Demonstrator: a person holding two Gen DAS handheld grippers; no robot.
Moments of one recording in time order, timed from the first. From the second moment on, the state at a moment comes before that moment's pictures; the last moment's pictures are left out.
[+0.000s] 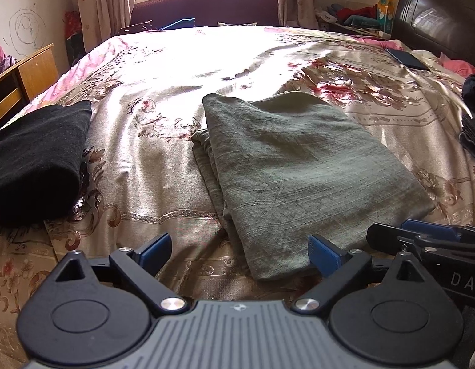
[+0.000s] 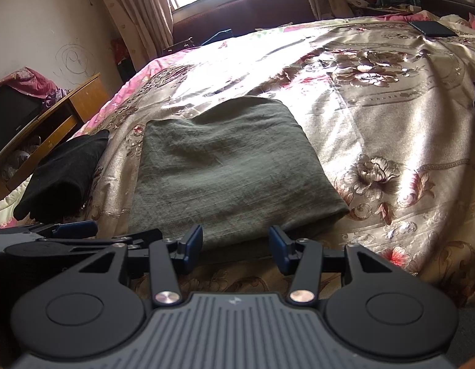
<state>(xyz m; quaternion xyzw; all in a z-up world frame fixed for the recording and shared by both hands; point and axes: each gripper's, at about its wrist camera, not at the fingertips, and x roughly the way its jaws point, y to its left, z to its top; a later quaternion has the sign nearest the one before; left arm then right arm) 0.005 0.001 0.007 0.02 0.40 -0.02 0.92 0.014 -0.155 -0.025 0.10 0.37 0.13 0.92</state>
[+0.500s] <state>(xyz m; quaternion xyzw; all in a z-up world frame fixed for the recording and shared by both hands) 0.007 -0.006 0.004 0.04 0.41 0.00 0.91 0.016 -0.155 -0.029 0.10 0.37 0.13 0.91</state>
